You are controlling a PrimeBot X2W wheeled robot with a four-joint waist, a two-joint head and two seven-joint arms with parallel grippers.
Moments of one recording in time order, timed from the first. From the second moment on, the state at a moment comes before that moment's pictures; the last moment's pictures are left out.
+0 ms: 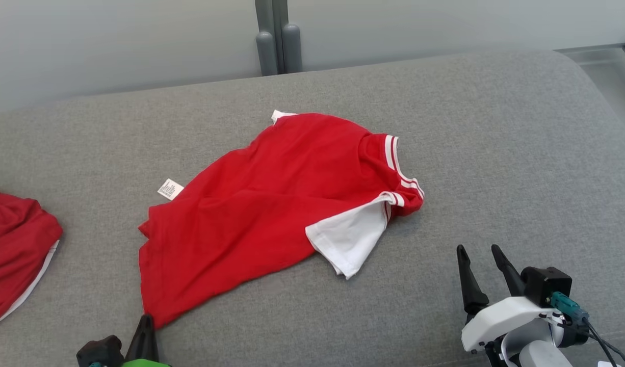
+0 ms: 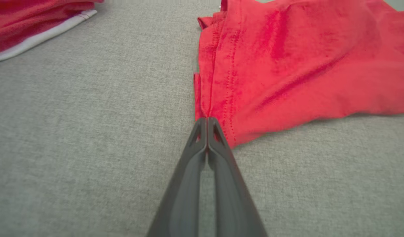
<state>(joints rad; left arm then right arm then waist) -0.05 0.05 0.04 0.62 -0.27 -0.06 -0.26 -0.12 -0.05 0.06 0.44 0.26 0.13 -0.26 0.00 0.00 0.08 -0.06</state>
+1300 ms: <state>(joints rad) -0.09 0.05 -0.04 0.47 -0.31 -0.02 -0.26 -0.18 -0.05 0.14 0.38 0.26 0.13 -0.26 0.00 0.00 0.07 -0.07</state>
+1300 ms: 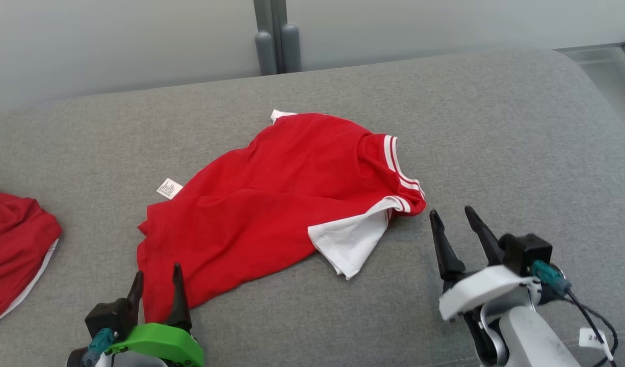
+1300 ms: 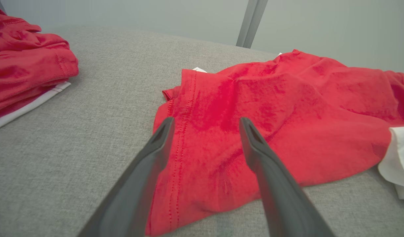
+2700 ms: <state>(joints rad) -0.23 0.05 -0.41 0.30 -0.47 0.06 -0.26 -1.11 -0.47 1.07 0.80 0.64 0.13 0.12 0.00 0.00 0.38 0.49</state>
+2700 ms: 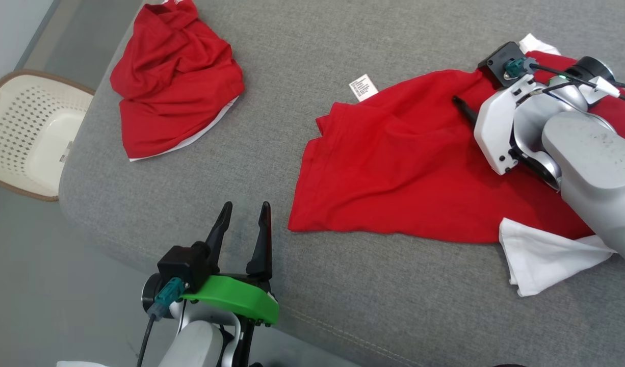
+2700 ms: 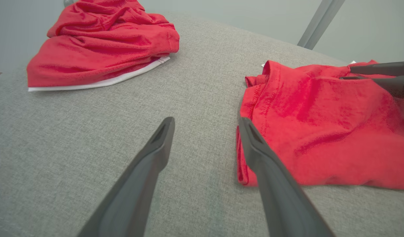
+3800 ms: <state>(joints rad) -0.23 0.05 -0.46 0.29 -0.50 0.07 -0.26 -1.39 -0.52 0.78 1.29 0.43 0.13 -0.18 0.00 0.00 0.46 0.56</state>
